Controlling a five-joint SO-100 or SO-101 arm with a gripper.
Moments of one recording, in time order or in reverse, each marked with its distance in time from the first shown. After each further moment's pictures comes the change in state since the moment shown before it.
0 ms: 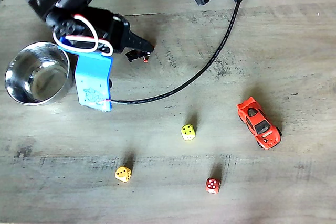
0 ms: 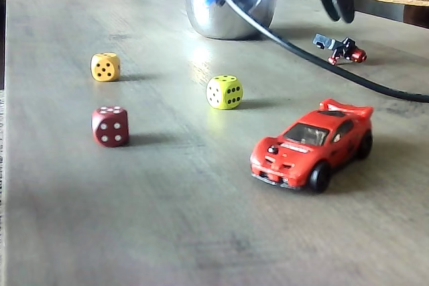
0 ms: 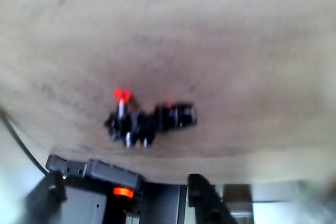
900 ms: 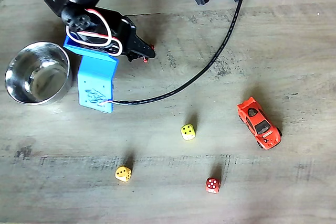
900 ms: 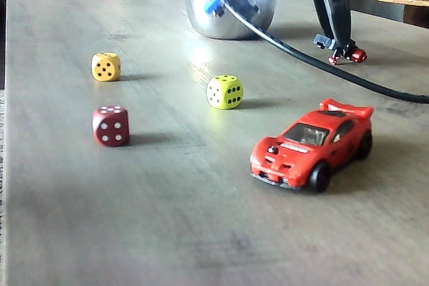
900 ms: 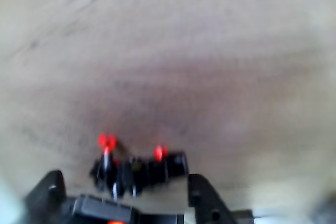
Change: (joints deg) arm -0.1 2.5 11.2 -15.3 0.5
